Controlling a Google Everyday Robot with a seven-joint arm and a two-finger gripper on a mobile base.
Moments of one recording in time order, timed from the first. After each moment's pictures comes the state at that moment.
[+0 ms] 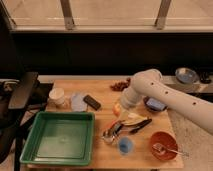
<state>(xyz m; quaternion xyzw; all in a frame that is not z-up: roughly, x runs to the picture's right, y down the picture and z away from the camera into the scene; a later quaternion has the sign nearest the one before) 0.076 0.115 0.739 -0.29 -0.19 0.03 0.94</state>
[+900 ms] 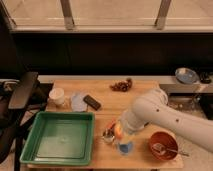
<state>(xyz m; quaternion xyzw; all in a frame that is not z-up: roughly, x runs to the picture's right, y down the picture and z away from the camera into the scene) 0.076 0.221 0.655 -0.30 -0.17 -0.03 0.94</state>
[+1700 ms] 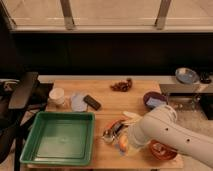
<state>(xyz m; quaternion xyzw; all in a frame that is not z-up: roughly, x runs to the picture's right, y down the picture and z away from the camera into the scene) 0.098 0.250 0.658 -0.29 -0.17 0.00 0.94</state>
